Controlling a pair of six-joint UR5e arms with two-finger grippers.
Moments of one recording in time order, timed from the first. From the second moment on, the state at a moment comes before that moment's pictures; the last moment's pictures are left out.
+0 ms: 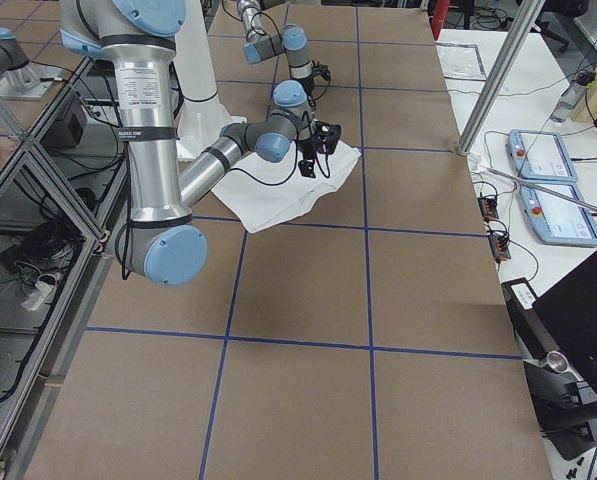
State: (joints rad) left arm -0.47 -2.13 -1.77 -1.74 -1.64 -1.64; right arm 0.66 -1.47 2.12 -1.26 1.84 1.49
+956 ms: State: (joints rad) left arm -0.73 -2.36 -1.26 -2.05 -1.66 -1.42; right arm 0.66 -1.46 2.12 -1.26 1.84 1.49
